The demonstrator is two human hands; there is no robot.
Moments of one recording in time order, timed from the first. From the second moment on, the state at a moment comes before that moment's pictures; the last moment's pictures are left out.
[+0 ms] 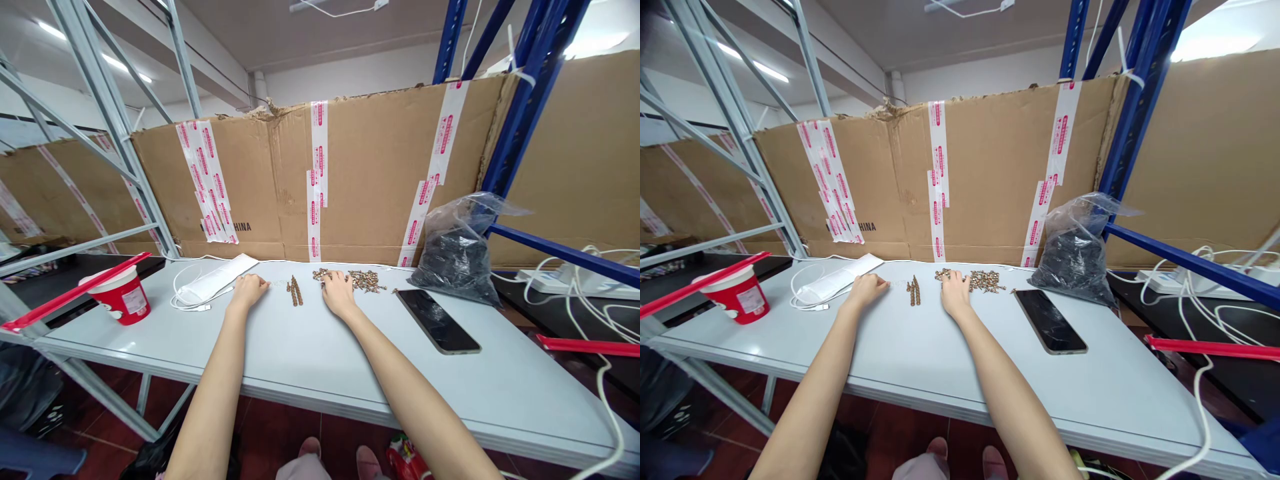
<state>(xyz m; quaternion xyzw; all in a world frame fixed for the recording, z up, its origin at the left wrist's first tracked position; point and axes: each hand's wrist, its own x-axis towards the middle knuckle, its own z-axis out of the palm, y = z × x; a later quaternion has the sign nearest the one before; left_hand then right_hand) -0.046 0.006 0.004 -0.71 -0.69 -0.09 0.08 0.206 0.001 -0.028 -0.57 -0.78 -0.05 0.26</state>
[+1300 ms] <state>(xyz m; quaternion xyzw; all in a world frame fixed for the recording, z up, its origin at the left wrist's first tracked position) 0.018 -0.010 0.001 -0.85 -0.36 -0.31 0.24 0.176 0.004 -0.016 -0.36 -0.54 0.54 0.53</state>
